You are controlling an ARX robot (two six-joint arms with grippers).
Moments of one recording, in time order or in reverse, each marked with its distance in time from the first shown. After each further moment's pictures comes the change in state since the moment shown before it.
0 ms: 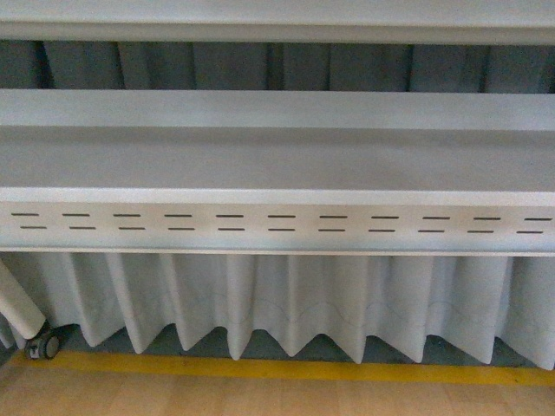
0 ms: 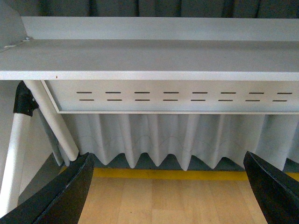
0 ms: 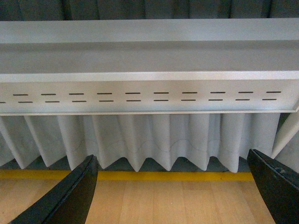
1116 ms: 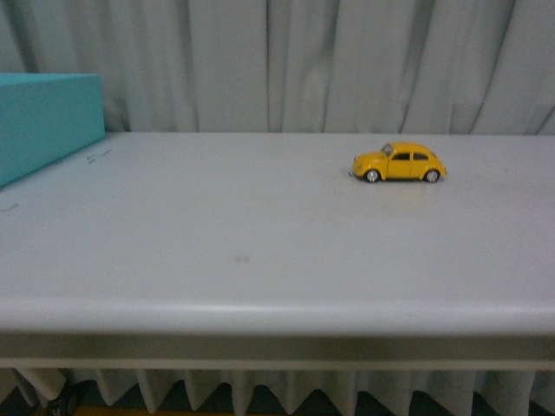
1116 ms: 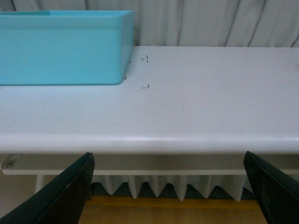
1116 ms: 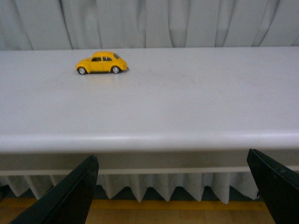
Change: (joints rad) left arm 0.000 0.000 0.000 0.000 0.000 0.000; right arm 0.000 0.000 0.000 0.000 0.000 0.002
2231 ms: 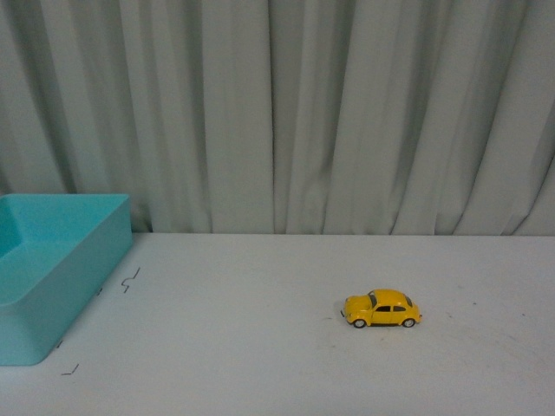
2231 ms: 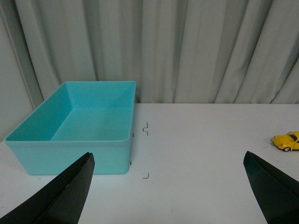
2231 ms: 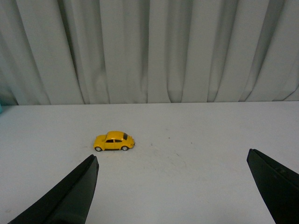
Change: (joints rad) left arm 0.000 0.000 0.000 0.002 0.000 0.000; right arm 0.000 0.000 0.000 0.001 0.000 0.000
